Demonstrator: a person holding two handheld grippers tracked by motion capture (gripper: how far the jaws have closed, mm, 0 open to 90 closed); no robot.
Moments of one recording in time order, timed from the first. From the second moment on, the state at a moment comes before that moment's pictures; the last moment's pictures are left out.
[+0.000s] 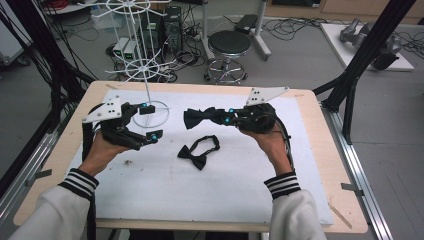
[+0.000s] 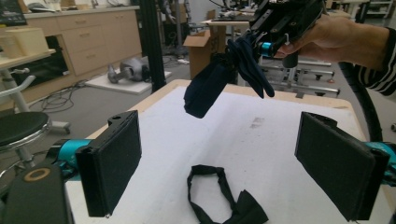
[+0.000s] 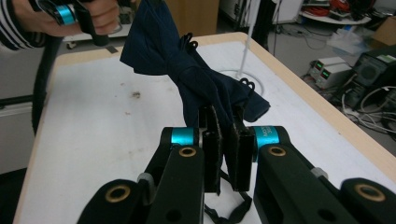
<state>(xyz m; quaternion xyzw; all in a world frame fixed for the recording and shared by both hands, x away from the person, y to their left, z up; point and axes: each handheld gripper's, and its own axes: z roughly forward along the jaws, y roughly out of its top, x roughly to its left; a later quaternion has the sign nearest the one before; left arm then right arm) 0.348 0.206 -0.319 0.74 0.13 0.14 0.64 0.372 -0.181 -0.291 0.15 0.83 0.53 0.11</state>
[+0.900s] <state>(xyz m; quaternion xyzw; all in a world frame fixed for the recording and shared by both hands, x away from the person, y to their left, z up) 0.359 0.156 -0.309 0.77 0.09 0.08 0.62 0.368 -0.159 -0.294 0.13 0.83 0.53 0.11</state>
